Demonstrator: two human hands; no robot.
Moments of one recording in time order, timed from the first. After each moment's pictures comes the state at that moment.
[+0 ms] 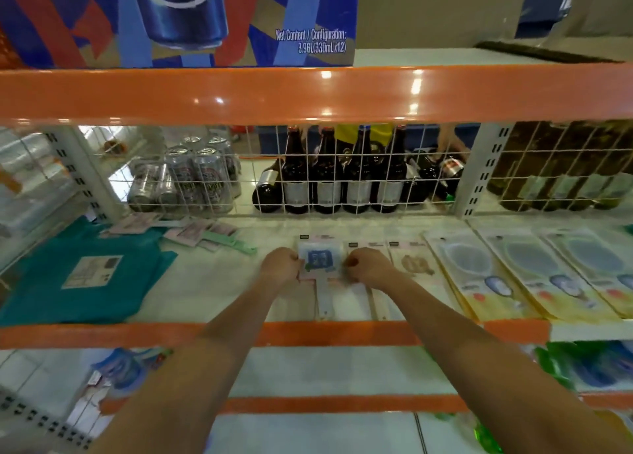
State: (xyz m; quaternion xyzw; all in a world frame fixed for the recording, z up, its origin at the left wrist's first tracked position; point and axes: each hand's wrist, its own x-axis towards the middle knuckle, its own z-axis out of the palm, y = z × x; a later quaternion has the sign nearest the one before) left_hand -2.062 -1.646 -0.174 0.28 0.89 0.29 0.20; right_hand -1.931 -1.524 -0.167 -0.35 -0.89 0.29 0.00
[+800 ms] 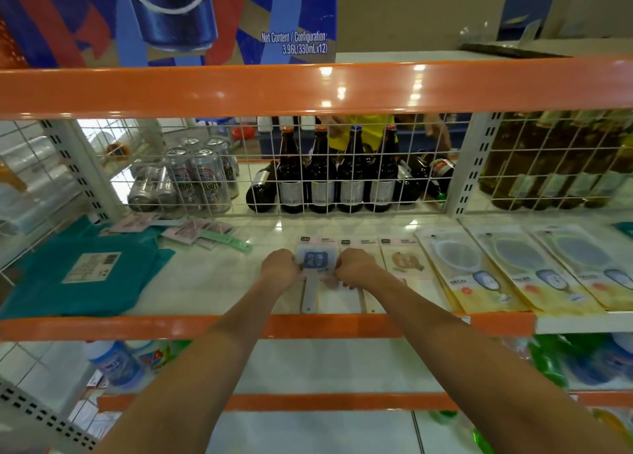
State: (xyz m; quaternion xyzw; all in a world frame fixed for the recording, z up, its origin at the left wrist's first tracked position) left_hand -2.049 -1.639 -0.183 0.31 0.93 0.15 0.13; right_hand -1.936 -1.535 -0.168 -0.37 -0.89 0.25 -0.06
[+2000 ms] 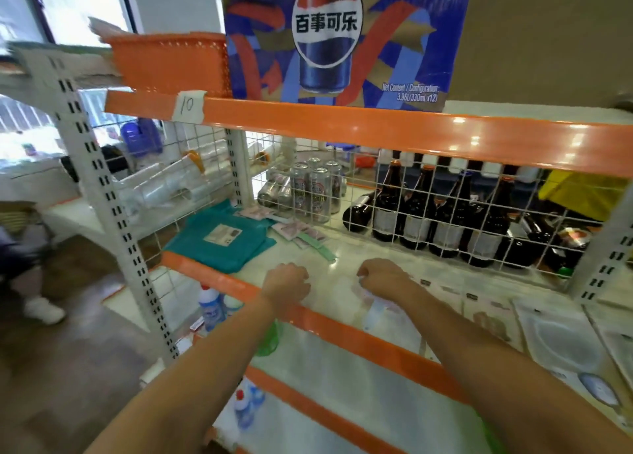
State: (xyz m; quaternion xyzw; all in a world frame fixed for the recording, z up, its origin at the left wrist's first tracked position) left_hand -2.041 -1.761 -0.149 0.23 0.97 0.05 0.04; right_hand -1.980 -1.570 -0.135 -0.10 -0.98 0.16 -0.04
